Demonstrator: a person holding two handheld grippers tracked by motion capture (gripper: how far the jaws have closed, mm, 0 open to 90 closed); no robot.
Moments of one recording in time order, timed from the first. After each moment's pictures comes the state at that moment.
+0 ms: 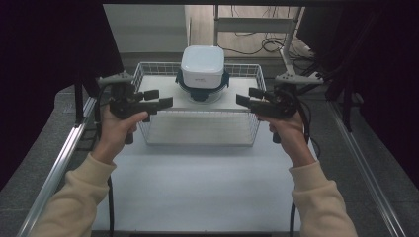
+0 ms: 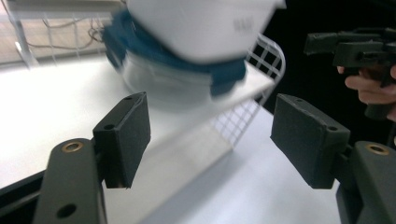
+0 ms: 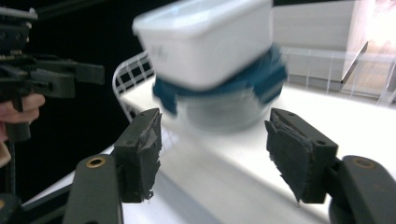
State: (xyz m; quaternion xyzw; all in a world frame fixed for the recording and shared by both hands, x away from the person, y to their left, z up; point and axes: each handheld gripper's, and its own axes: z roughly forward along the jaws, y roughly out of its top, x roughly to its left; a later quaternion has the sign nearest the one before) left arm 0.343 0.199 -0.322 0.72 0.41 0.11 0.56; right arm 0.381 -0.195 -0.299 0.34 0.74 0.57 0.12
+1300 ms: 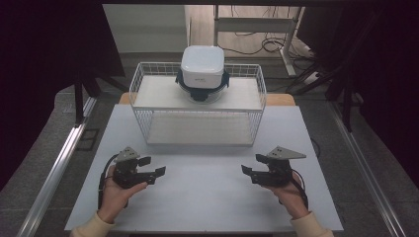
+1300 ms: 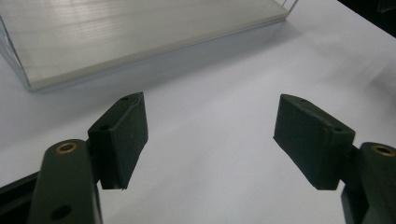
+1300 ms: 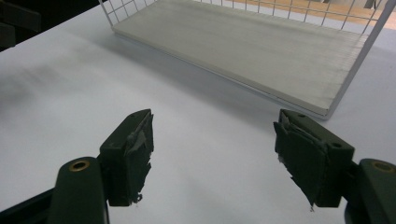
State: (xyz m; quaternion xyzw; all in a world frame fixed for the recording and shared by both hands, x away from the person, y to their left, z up) left arm 0.268 0.206 -0.486 0.75 0.47 0.11 0.45; right arm 0.306 -0.230 -0.463 0.37 0.80 0.46 0.15
